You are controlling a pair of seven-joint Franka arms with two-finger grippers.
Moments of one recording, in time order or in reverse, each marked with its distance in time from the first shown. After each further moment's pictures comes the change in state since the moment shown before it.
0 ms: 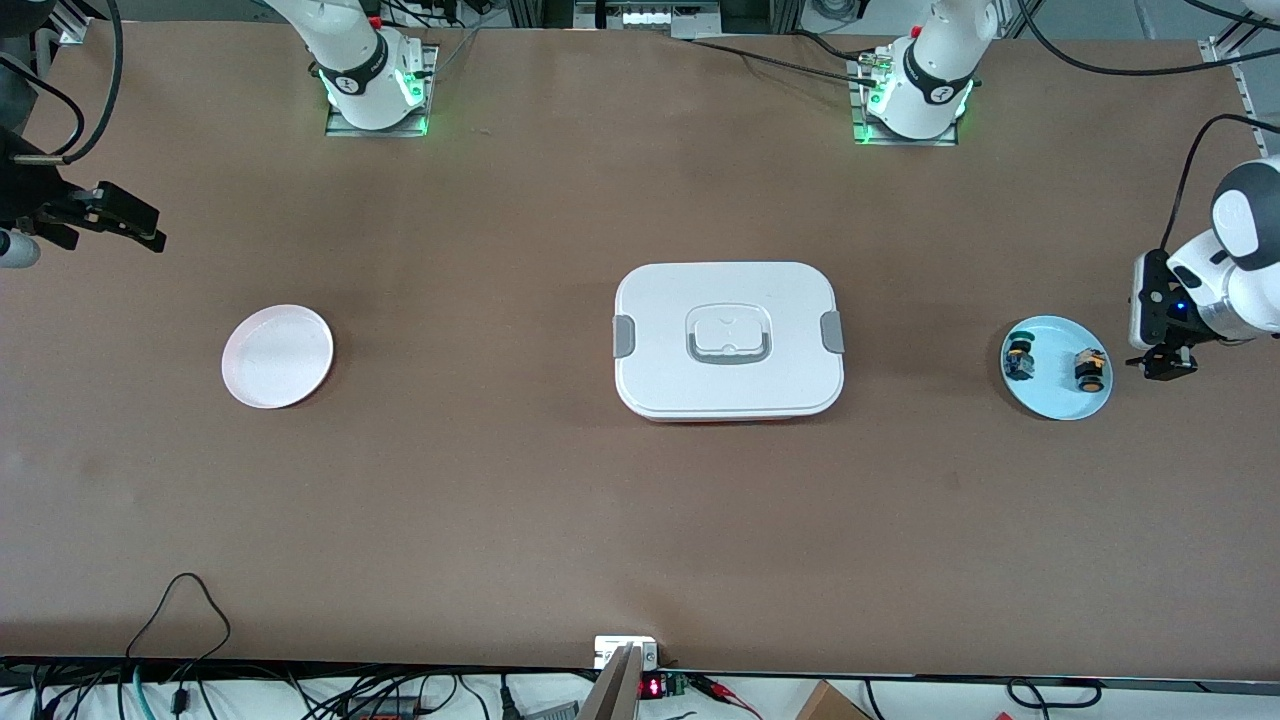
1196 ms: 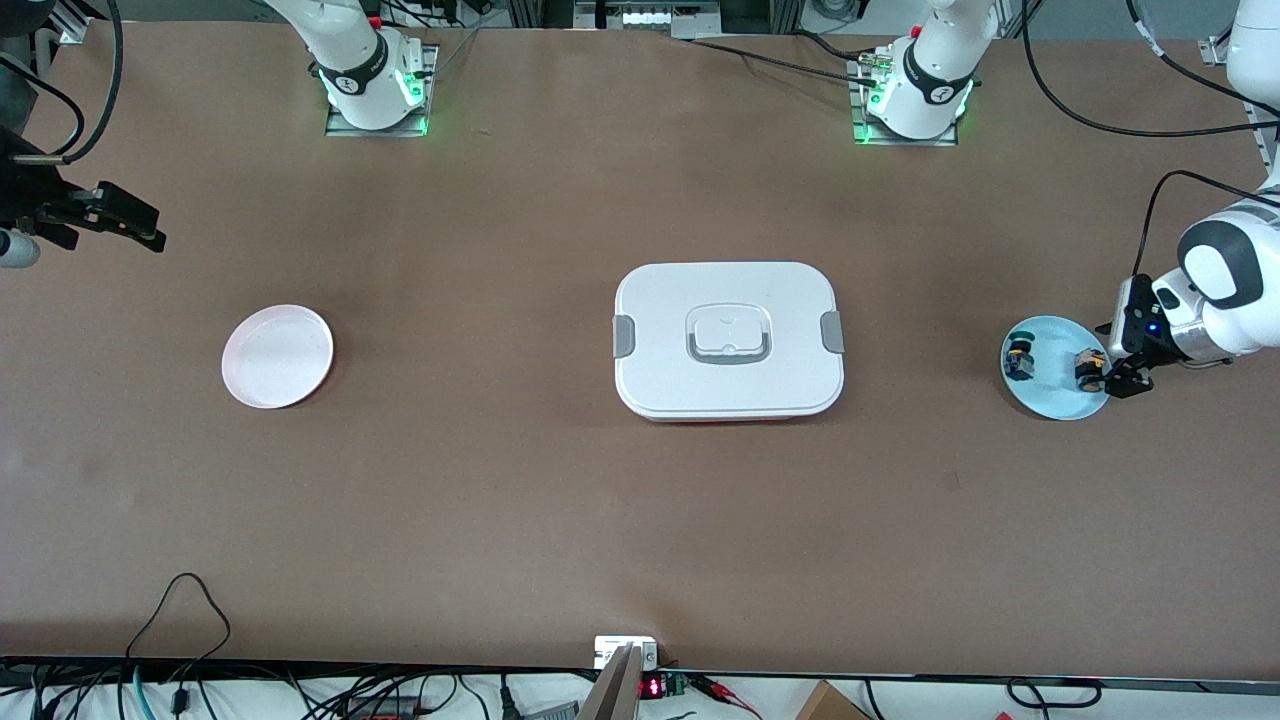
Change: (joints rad) left arm 0.105 0.198 -0.024 -0.004 -0.216 0.188 0.352; right arm 0.000 0.000 0.000 0.000 0.000 0.000 0.000
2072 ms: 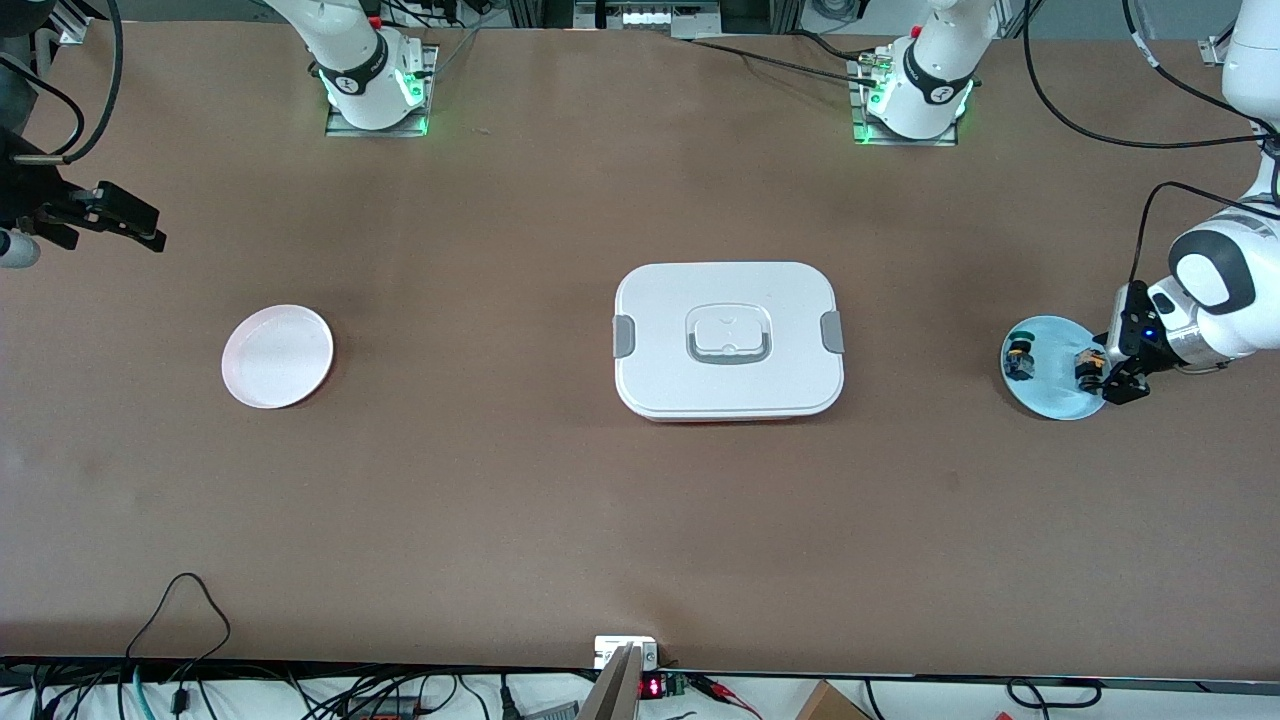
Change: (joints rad) left arm 0.016 0.043 -0.004 0.005 -0.034 0.075 0.071; right arm 0.000 0.000 0.000 0.000 0.000 -0.001 0.000
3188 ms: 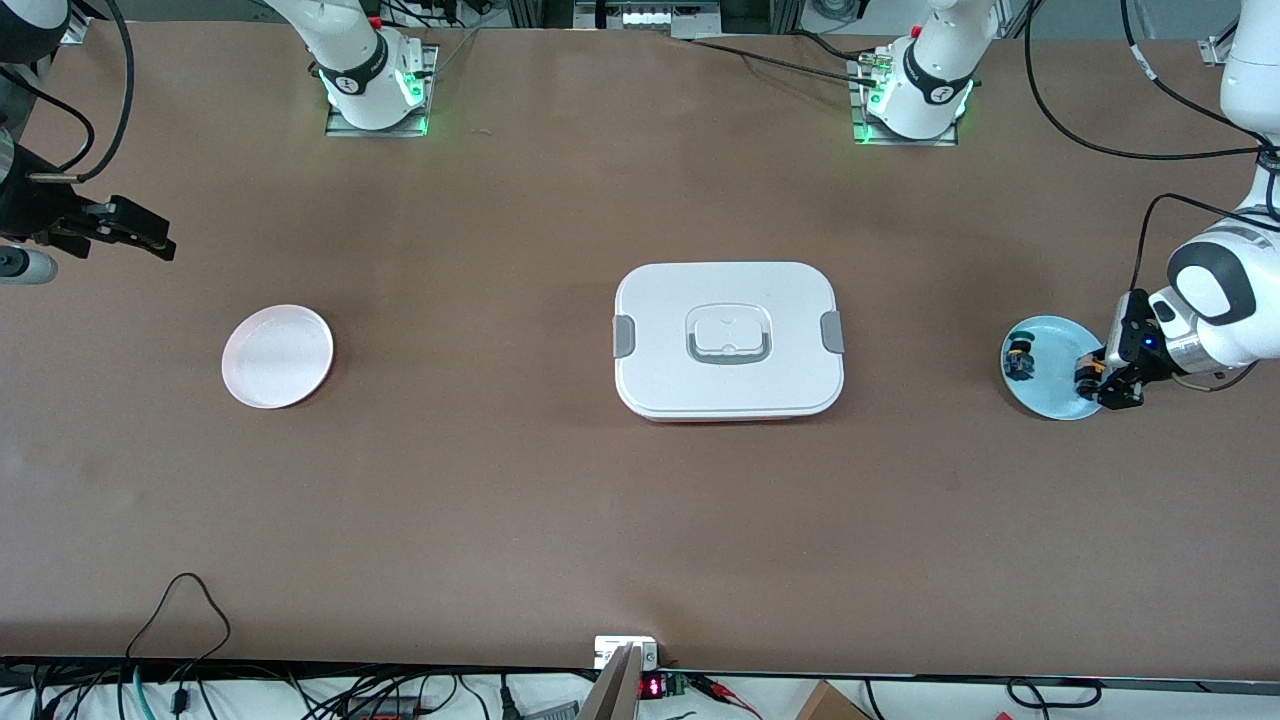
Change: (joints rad) left arm 0.002 0.045 -0.004 0.049 -0.034 0.003 0.087; right arm -0.001 0.029 -0.002 -0.001 0.000 -0.002 0.000
